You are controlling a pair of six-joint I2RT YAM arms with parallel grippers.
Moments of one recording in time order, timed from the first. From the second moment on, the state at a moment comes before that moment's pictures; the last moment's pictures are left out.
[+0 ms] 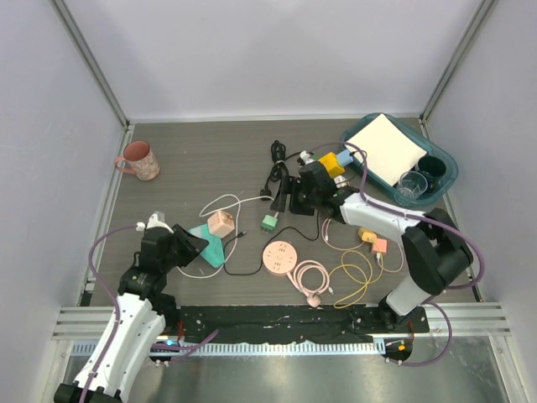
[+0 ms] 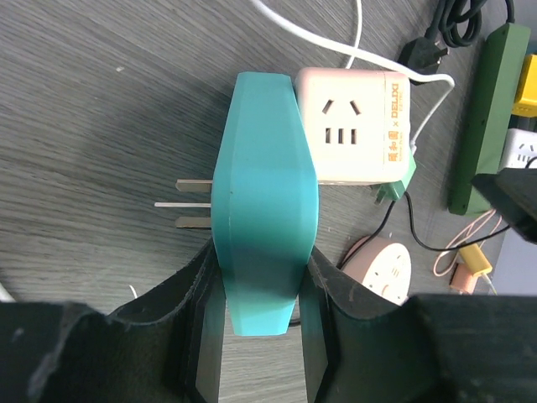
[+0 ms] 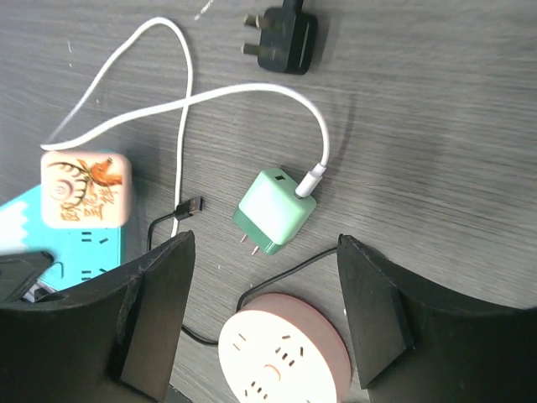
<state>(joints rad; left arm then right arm) -0.19 0.47 0.29 -0.46 0.09 -0.90 0.64 1.62 0.97 -0.09 -0.13 0.68</state>
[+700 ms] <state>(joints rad) -0.19 0.33 0.30 -0.46 0.20 -0.92 0.95 1.71 1.27 -0.12 -0.02 0.85</state>
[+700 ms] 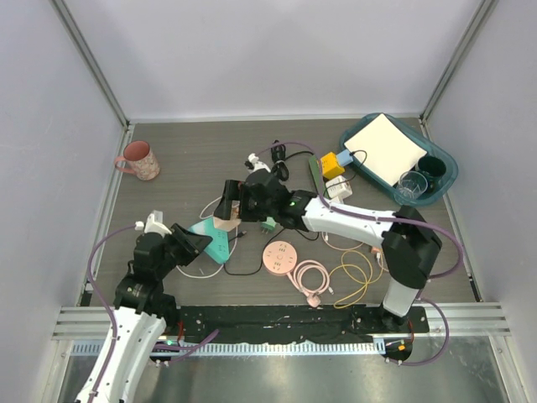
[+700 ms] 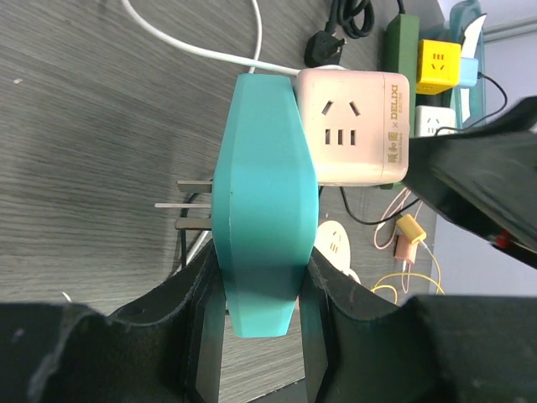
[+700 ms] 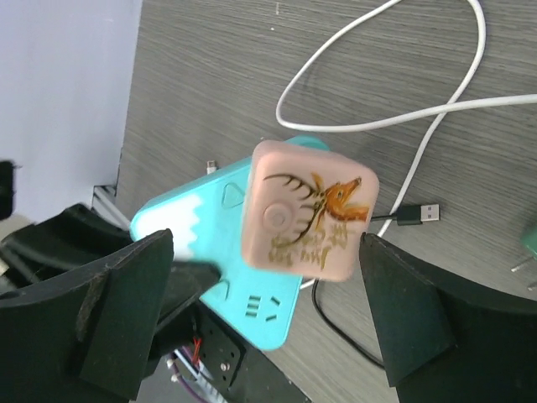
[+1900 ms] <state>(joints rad) -0.19 0.39 0.31 -0.42 0.18 -0.95 0.97 1.87 1.36 -0.12 0.05 0.89</state>
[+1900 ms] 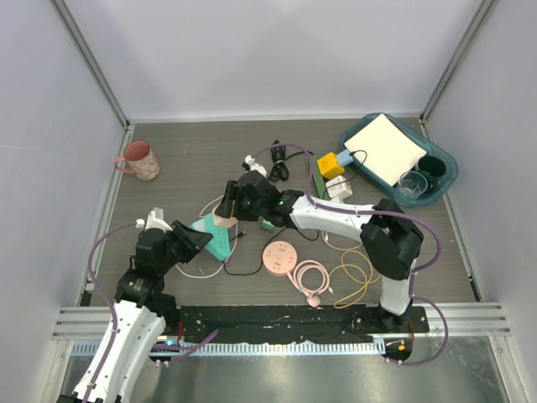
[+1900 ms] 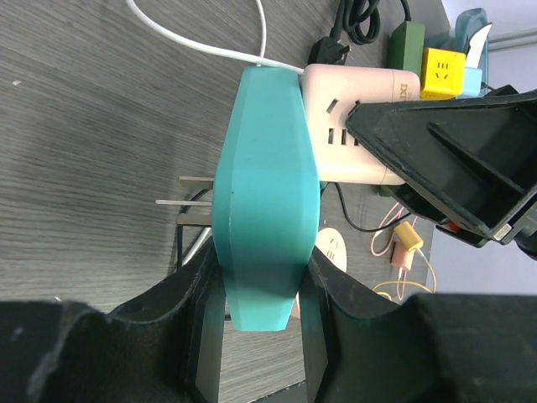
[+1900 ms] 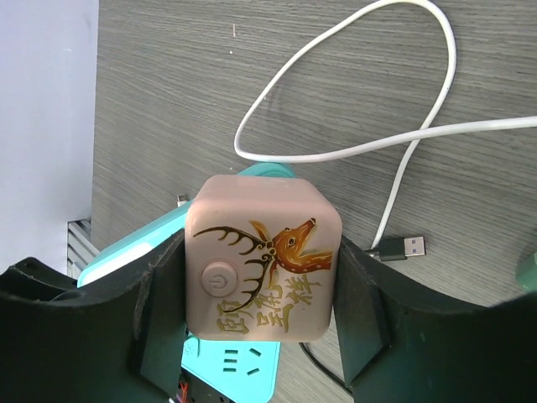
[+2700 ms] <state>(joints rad) -0.22 0.51 0.35 -0.32 0.21 -0.93 0.91 1.73 1.19 0.00 0.05 0.94</state>
